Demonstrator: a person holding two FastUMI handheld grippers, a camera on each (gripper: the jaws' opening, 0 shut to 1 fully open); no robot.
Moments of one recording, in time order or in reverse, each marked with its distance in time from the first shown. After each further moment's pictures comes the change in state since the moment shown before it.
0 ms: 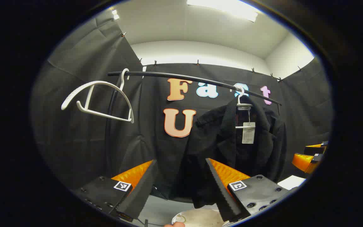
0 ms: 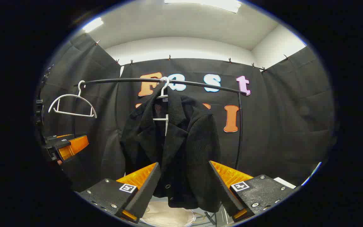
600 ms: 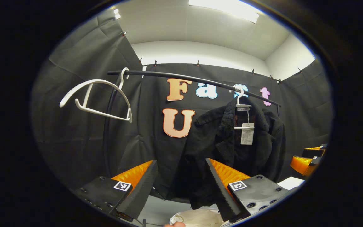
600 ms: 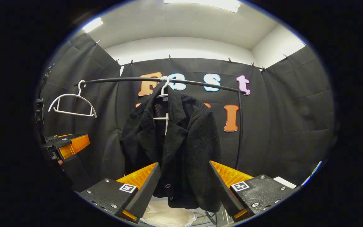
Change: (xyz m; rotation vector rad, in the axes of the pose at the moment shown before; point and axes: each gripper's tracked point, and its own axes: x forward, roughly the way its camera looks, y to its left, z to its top) left arm 0.005 -0.006 -0.002 -0.019 -0.008 -0.015; right arm -0.001 -0.002 -0.011 -0.002 -0.001 -0.008
